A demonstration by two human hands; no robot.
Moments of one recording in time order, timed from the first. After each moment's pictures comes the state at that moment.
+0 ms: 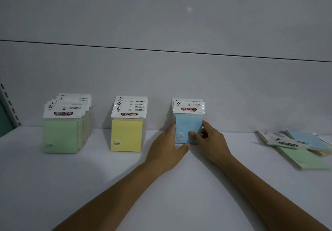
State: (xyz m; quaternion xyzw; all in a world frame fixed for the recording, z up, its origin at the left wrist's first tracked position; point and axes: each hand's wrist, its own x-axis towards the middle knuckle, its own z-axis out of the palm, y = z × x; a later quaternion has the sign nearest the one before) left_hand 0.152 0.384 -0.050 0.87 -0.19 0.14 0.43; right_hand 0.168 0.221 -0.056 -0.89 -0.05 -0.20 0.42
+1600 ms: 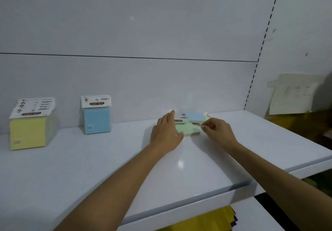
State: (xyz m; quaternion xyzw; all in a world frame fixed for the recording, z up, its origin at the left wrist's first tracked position) left_hand 0.074 0.131 -0.035 0.92 -0.28 0.13 0.26; right_hand 0.014 -0.053 -0.033 -0.90 0.12 -0.25 0.35
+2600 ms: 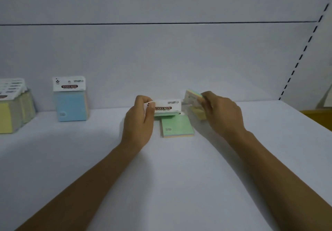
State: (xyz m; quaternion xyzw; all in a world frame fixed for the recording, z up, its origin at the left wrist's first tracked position) left_hand 0.099 0.107 -0.040 0.84 -0.14 0.29 0.44; right_hand 0.099 -0.110 -0.034 -0.93 -0.02 -0.34 0.14
